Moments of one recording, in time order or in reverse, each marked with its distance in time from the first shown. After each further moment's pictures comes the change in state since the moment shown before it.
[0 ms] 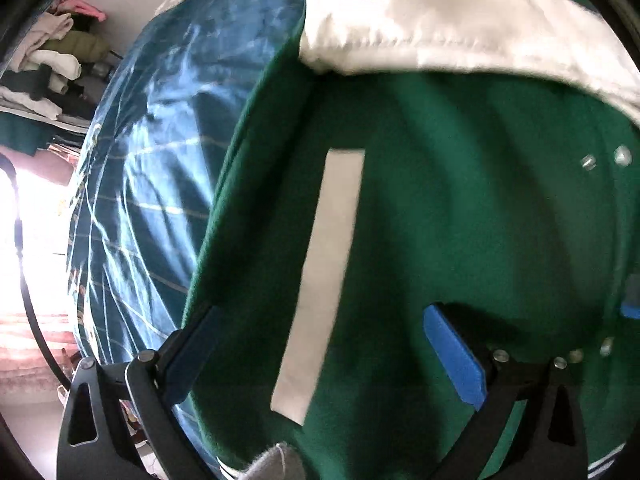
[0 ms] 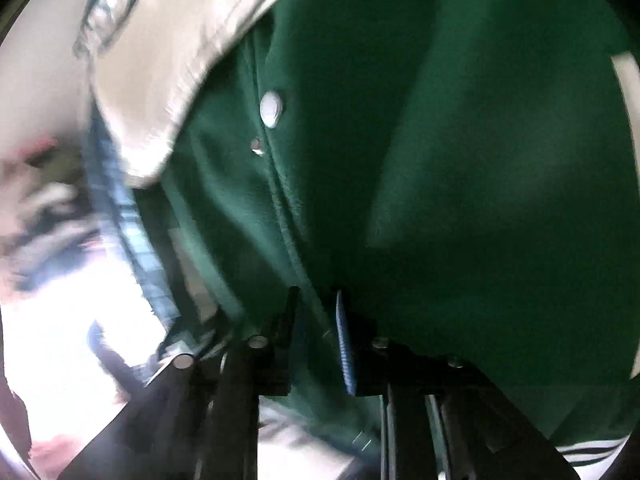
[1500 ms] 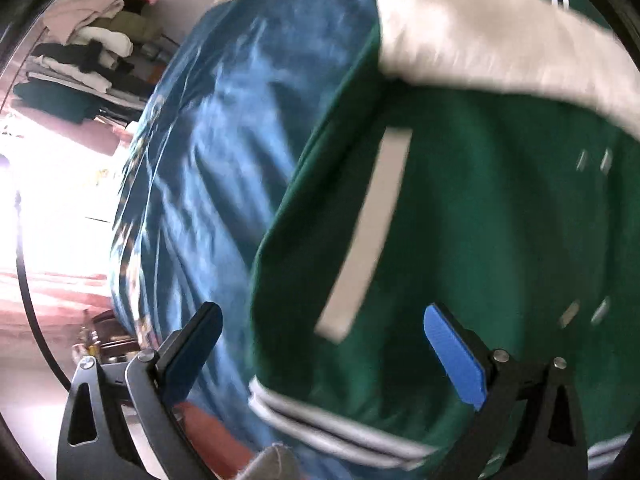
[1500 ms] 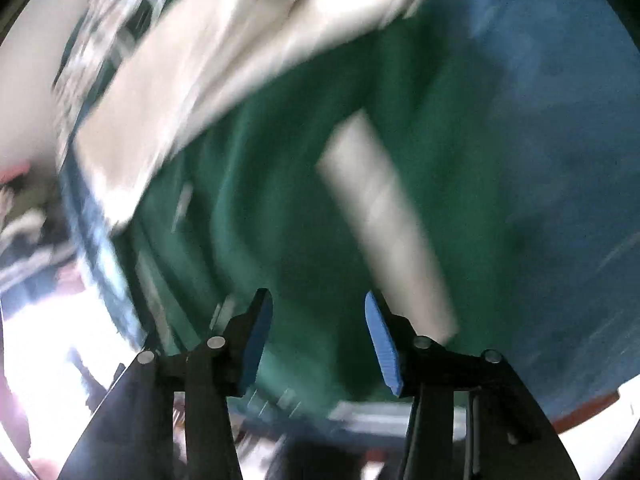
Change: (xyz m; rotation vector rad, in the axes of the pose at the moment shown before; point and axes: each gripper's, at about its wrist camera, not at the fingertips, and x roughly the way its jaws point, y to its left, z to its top) left arm -0.033 0.023 -0.048 -0.088 0.054 0.162; right arm -0.187 -0.092 -0.035 0.006 -0.085 -0.199
